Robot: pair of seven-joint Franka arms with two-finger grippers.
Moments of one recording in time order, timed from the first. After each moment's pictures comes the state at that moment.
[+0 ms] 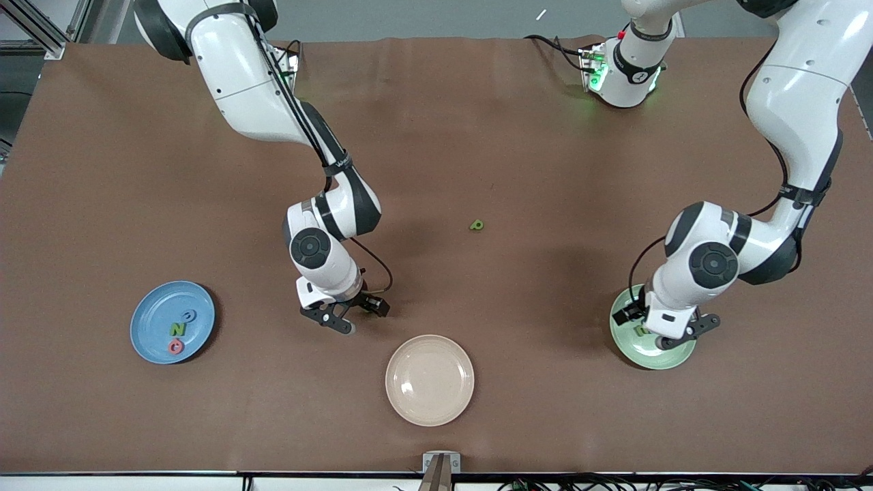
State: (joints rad) left arm 0.34 0.68 -0.62 -1.71 0.57 2.19 -0.93; right arm 0.60 0.82 -0.13 -1.56 0.21 2.48 0.78
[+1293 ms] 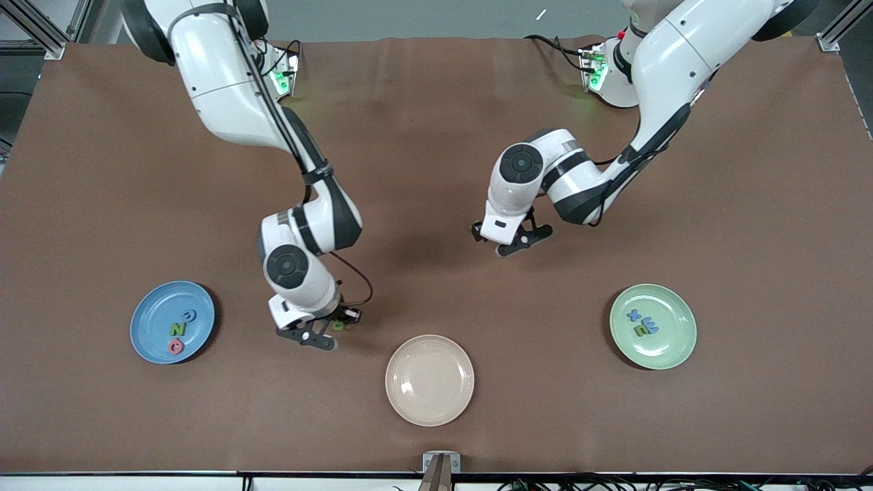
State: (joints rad) left arm 0.03 0.67 -0.80 -1.94 0.59 2.31 -1.51; right arm 0.48 0.81 -0.16 -1.42 0.14 2.26 0.52
